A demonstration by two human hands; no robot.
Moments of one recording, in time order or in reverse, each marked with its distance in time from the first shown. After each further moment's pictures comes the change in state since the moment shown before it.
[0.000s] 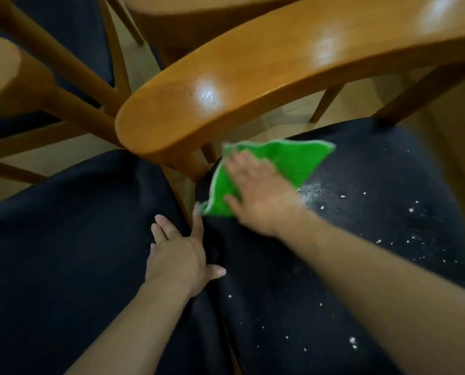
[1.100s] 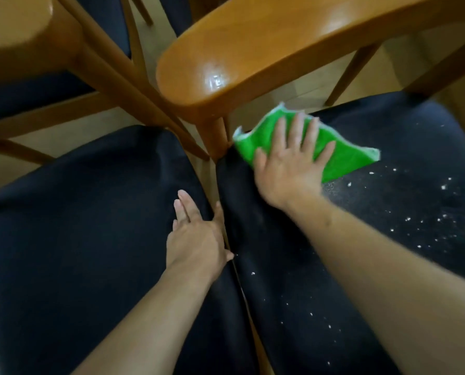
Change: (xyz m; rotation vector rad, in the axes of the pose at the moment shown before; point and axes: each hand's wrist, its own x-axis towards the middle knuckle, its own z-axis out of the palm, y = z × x) left_hand 0.006 -0.017 0.025 0.111 0.174 0.109; right_hand 0.005 -0.030 0.015 0.094 0.162 0.556
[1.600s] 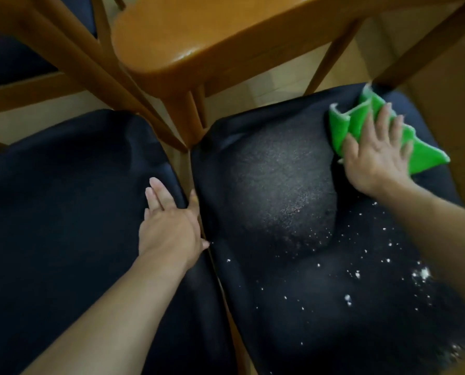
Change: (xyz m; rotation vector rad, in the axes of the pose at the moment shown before) left_hand -0.001 0.006 -0.001 0.053 -0.014 -0.037; right_hand 0.008 0.171 -0.020 0.066 -0.058 0.171
